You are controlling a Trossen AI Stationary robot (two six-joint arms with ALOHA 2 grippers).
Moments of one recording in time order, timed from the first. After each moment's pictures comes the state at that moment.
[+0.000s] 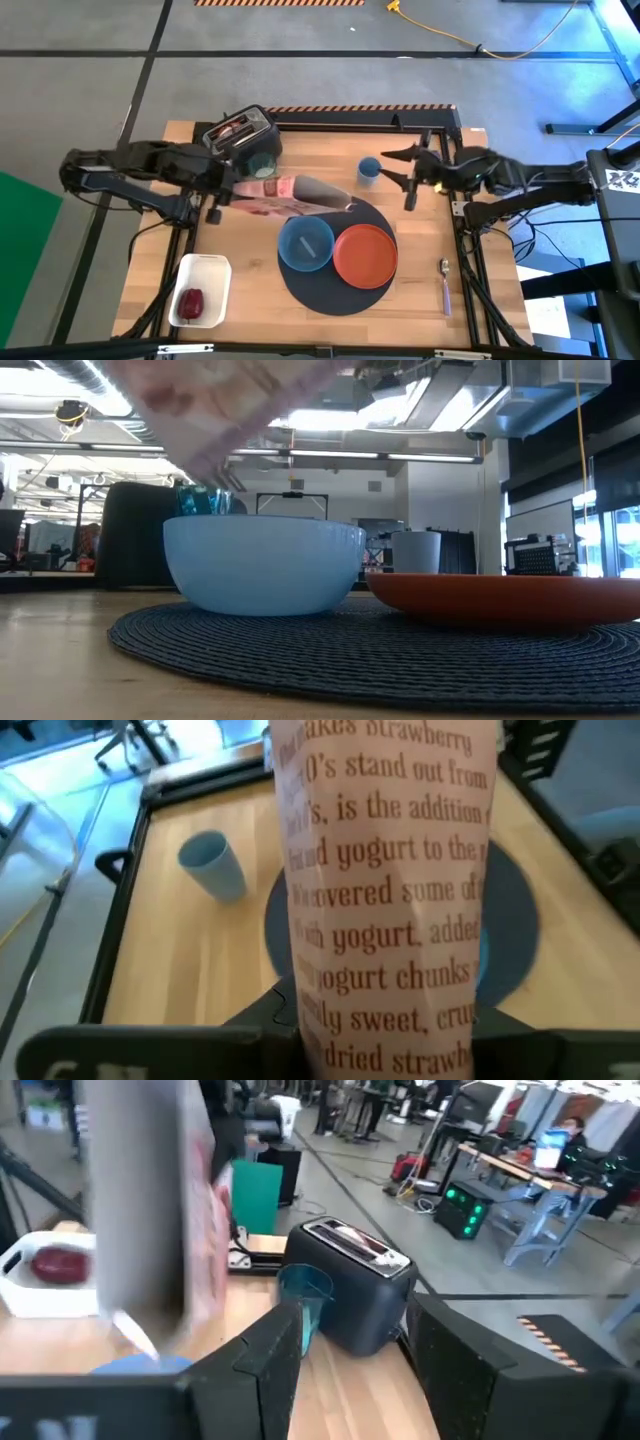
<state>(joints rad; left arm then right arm) -0.08 0.91 1.20 -0.87 -0.07 0.18 0.09 0.94 1.02 -0.22 0.34 -0.13</state>
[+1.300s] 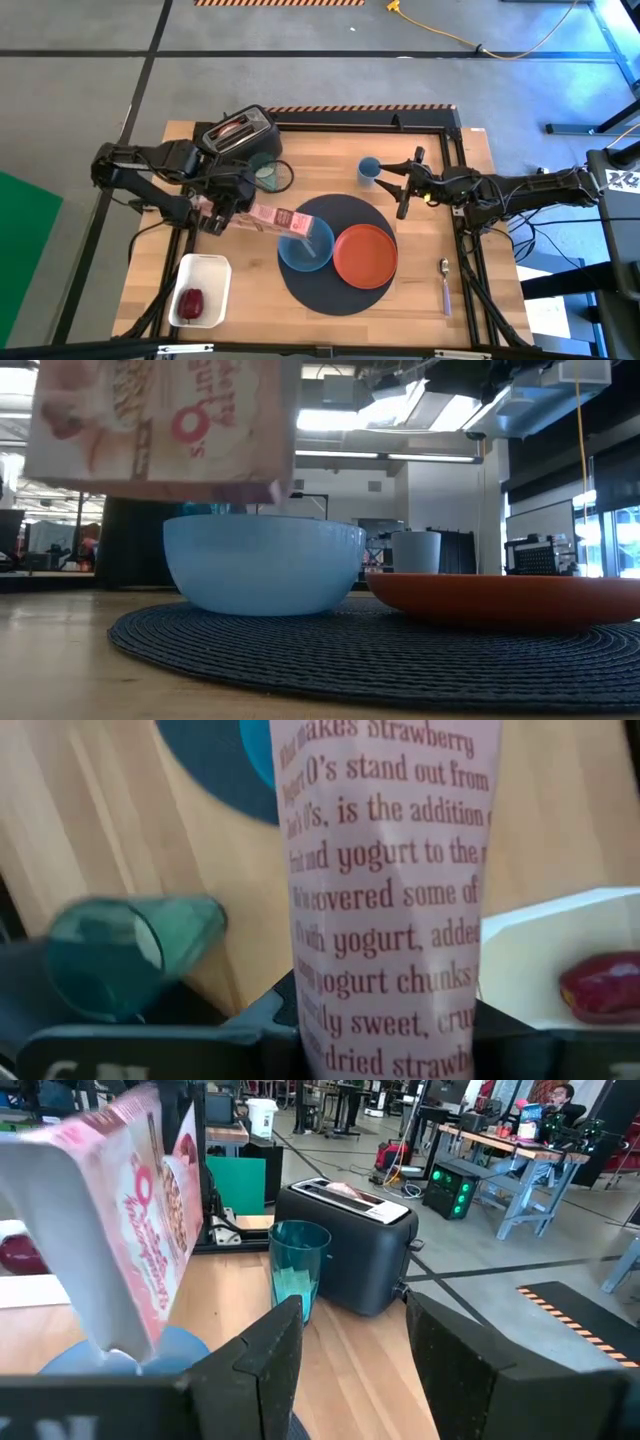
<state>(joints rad) -0.15 1.36 1.63 -1.57 -0.04 0.15 0.09 0.86 0.68 0.04 0.40 -0.06</state>
